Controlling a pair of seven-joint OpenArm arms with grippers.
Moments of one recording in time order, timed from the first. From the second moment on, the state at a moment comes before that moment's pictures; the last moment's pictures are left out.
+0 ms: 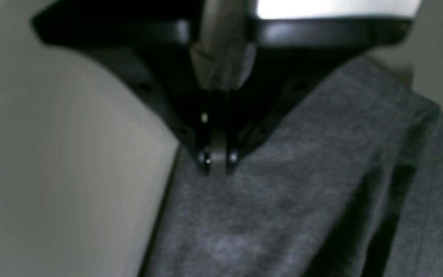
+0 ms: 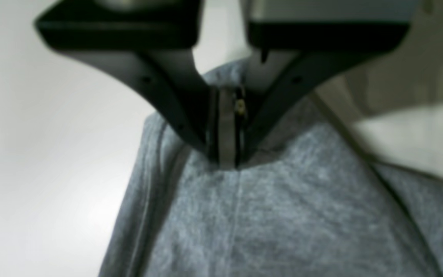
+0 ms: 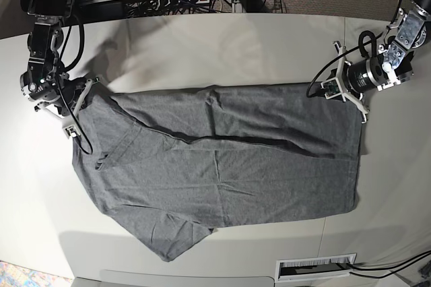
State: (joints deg) left arm 2.9 -45.7 26.5 85.6 0.8 -34.7 1.7; right arm -0.7 29.2 13.4 83.7 13.6 34.4 -56.0
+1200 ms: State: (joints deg) left arm 19.3 -58.6 26.0 94.8 -4.4 -39.8 -0.3; right arm -16.3 40.0 14.8 88.1 33.5 34.4 -70.5
